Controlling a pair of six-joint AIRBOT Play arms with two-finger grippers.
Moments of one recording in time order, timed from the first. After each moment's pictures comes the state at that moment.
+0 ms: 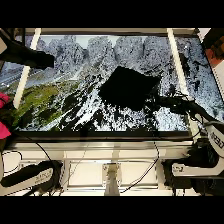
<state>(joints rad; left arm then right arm) -0.13 -1.26 1.69 1.54 -1.35 -1.47 -0.14 -1.51 0.77 -0.24 0.89 1.17</state>
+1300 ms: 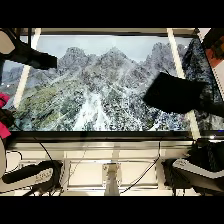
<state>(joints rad) -0.13 -1.31 1.69 1.56 -1.34 -1.47 -1.00 -1.26 0.87 -0.74 1.19 1.38</state>
